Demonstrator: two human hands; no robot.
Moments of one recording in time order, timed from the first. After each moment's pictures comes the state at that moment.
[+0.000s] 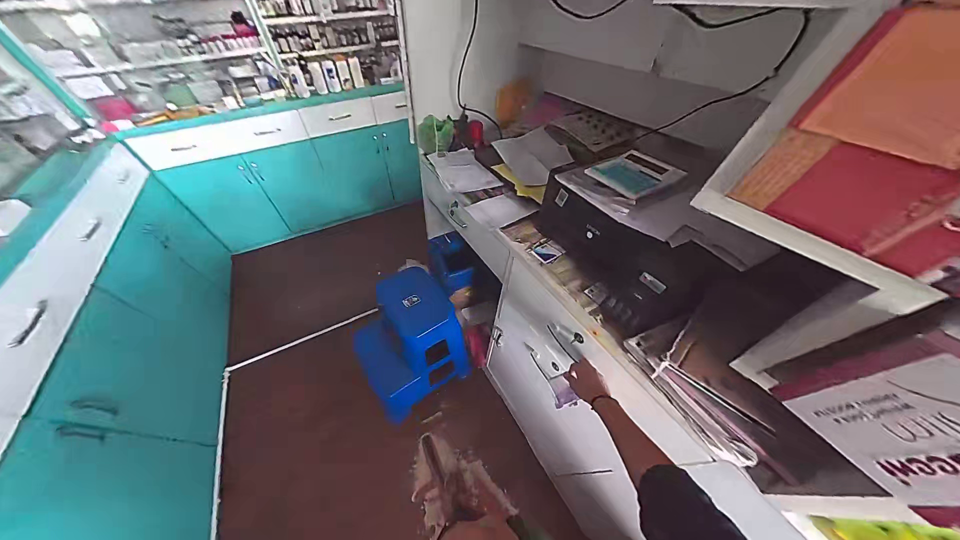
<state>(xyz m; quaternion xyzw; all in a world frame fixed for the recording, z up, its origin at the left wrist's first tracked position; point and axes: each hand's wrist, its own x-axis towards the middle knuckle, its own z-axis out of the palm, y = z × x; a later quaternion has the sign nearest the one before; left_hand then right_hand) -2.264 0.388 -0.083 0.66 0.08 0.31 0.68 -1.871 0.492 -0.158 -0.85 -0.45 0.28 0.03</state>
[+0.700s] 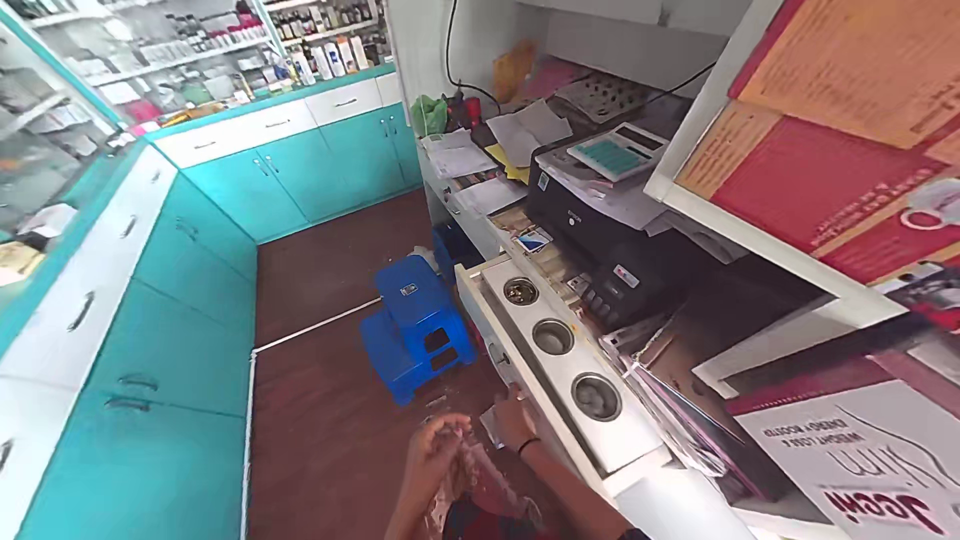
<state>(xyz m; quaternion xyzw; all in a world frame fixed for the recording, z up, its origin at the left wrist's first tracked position) -2.176 0.426 -0.073 0.63 0.41 0.38 0.54 -1.993 0.453 -0.122 -0.75 -0.51 0.41 -0.03</state>
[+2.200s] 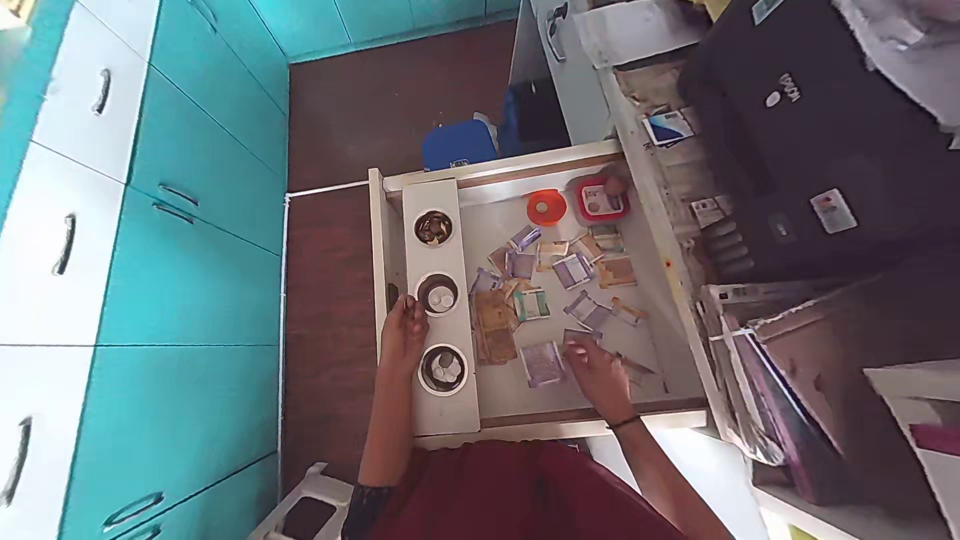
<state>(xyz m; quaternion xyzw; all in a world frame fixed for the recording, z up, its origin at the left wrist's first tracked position) -2.228 0.448 -0.124 0.12 0.45 0.59 0.66 -1.917 0.390 -0.120 -0.73 -0.55 0.38 0.14</state>
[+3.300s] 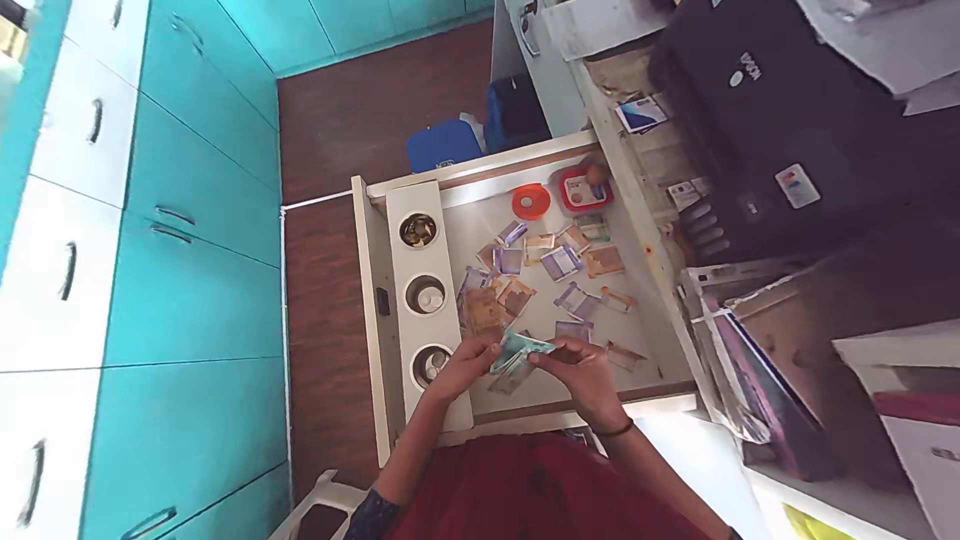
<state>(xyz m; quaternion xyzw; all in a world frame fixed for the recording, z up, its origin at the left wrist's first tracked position) -2.150 0.409 -0.113 0.51 0.38 0.32 0.70 -1.948 0.372 -0.093 -0.56 -0.39 0.54 0.50</state>
